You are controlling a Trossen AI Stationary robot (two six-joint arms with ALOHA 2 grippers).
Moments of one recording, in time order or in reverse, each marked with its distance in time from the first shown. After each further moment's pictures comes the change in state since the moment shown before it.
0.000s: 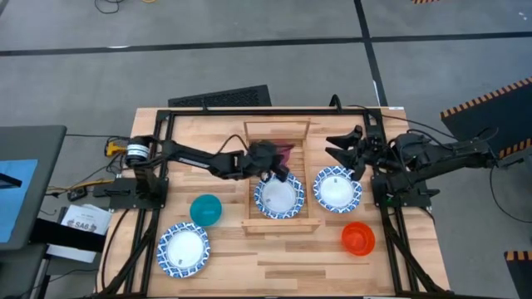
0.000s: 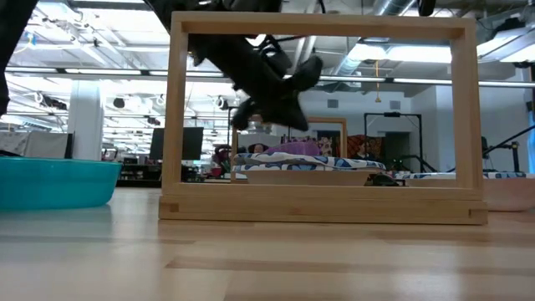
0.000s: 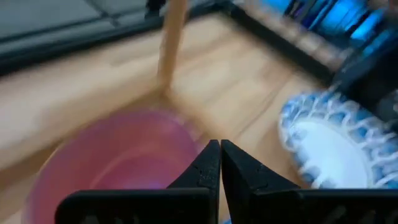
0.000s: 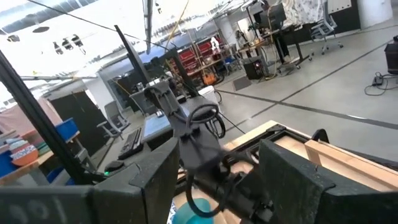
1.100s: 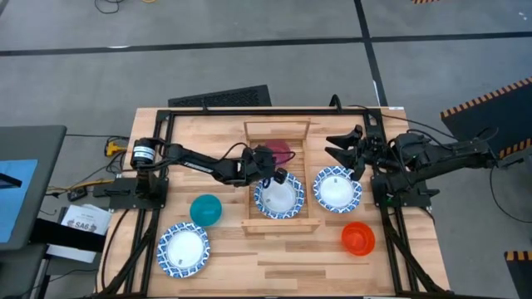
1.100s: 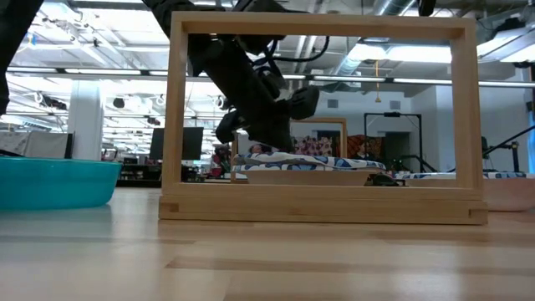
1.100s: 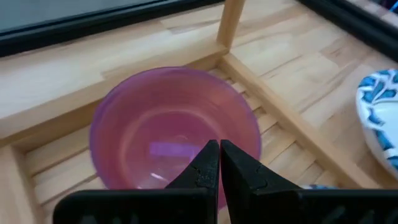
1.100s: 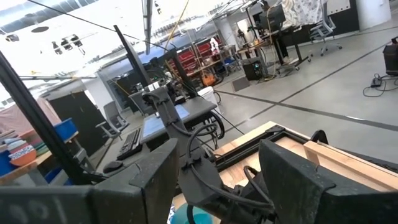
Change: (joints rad) left arm -0.033 0.059 -0.003 -0.102 -0.189 -0.088; right arm -0.005 0.000 0.000 0.000 0.001 -0.005
